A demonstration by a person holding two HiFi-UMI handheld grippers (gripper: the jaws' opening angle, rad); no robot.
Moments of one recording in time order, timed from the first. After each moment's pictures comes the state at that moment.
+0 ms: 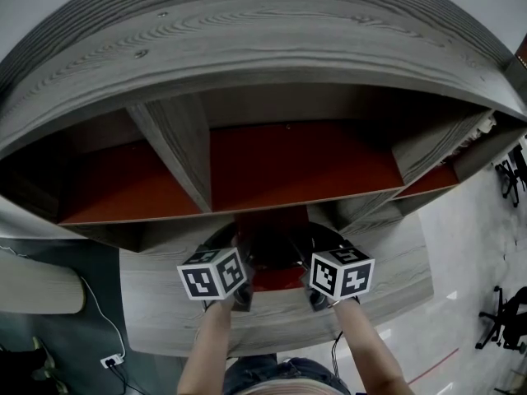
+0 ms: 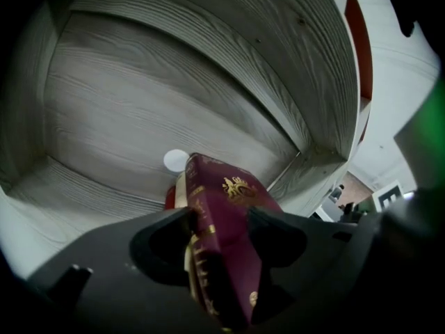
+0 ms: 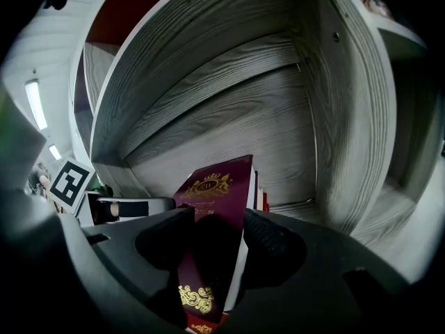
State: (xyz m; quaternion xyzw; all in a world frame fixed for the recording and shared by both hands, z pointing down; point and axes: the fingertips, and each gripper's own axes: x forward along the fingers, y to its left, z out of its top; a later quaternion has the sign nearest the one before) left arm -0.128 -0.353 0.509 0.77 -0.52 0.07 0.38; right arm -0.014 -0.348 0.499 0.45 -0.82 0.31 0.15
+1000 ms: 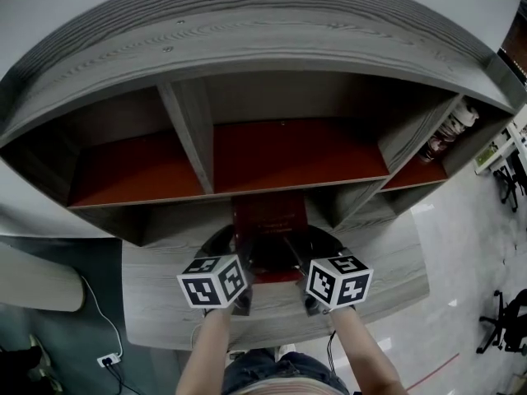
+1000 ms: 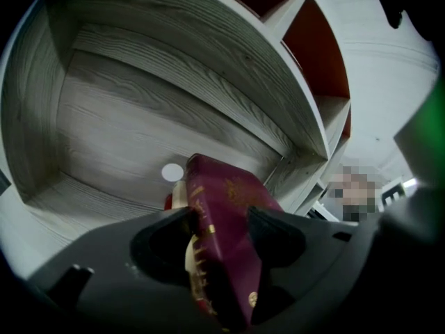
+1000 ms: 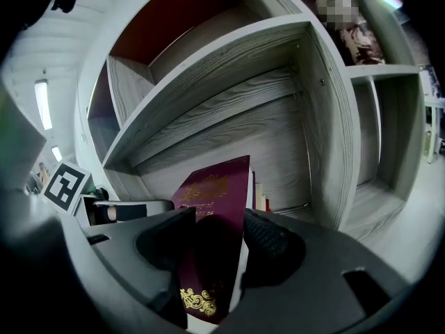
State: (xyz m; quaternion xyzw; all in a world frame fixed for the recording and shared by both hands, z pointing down) left arm -0.124 -0.318 0.477 0.78 -0.53 0.06 0.33; right arm -0.011 -0.315 0.467 0.46 -0.83 0.28 0.11
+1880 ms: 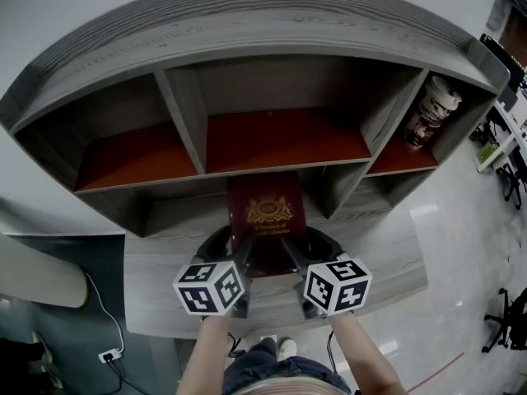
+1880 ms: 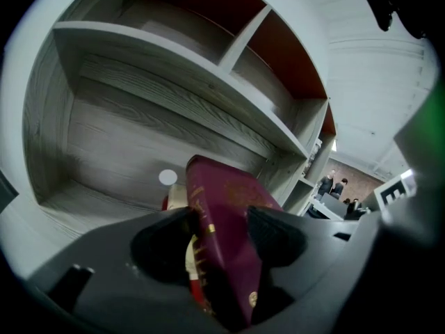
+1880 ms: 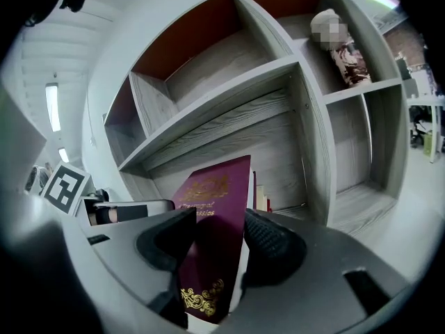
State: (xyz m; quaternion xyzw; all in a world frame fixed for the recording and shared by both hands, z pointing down) left arm -0.111 -0.273 0.453 0.78 -0.55 0.05 0.29; right arm 0.003 -0.270 0.447 0.46 -0.85 0.26 0.08
